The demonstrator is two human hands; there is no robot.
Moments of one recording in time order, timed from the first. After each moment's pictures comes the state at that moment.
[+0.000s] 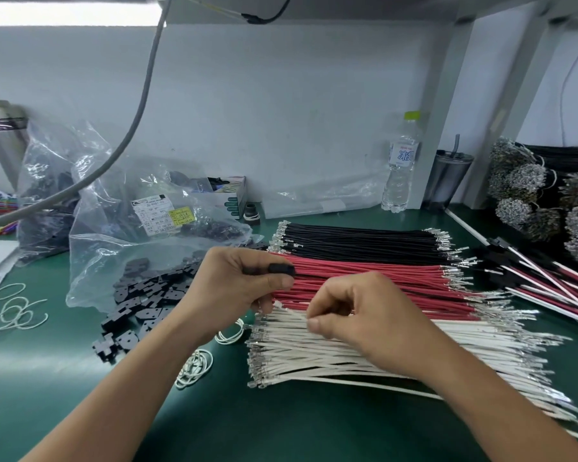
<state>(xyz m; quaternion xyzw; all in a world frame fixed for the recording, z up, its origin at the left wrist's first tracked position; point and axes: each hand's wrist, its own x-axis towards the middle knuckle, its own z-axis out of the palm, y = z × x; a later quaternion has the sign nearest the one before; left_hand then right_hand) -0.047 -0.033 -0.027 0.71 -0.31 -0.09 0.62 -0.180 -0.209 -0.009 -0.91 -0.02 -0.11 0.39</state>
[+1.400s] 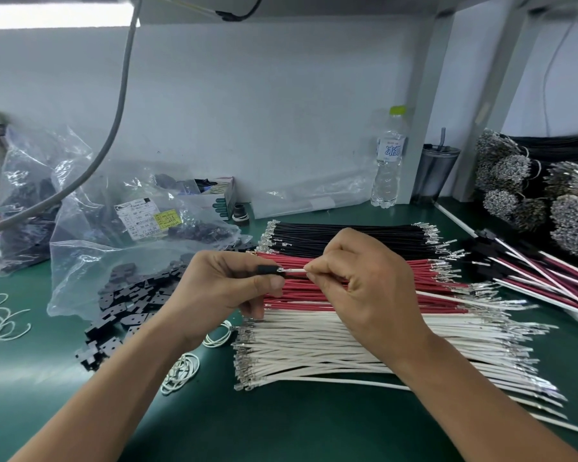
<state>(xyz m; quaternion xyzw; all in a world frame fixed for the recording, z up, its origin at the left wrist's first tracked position) -0.053 -0.032 -0.024 0.68 -0.33 -0.14 0.64 -0.166 -0.221 -0.021 -0.87 -0.08 -0.44 0.18</state>
